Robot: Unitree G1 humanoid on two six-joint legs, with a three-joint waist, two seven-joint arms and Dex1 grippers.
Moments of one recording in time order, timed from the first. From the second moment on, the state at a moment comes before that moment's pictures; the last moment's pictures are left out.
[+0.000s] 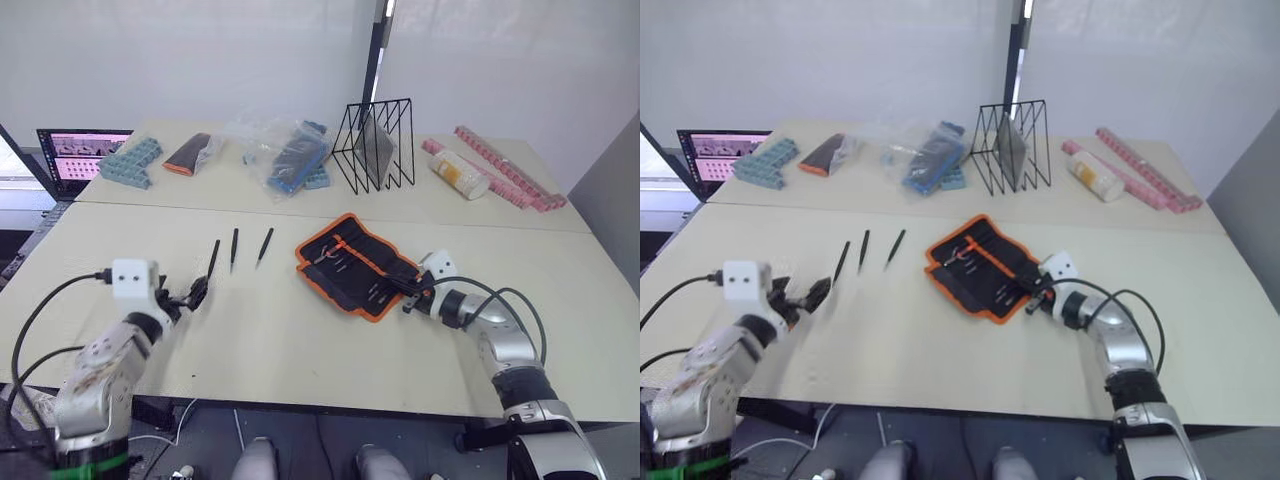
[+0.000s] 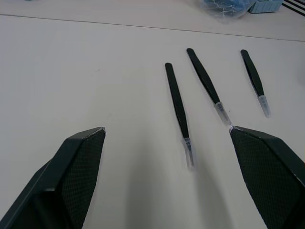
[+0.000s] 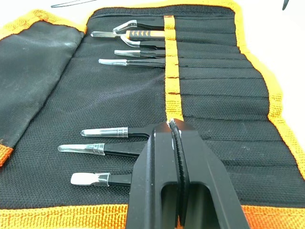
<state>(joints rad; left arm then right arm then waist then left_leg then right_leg) -0.18 0.41 0.35 -0.22 -0.35 0.68 -0.27 -0.49 -0.43 0.02 0.49 0.21 0.02 0.82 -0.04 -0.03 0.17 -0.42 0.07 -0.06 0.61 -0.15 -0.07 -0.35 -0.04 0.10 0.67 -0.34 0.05</state>
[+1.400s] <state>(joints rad) -0.41 0.43 0.25 0.19 -0.23 0.51 -0.32 -0.50 -0.45 -0.01 0.42 0.22 0.16 0.80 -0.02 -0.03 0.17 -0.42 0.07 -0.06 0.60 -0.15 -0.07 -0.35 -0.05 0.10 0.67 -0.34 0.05</state>
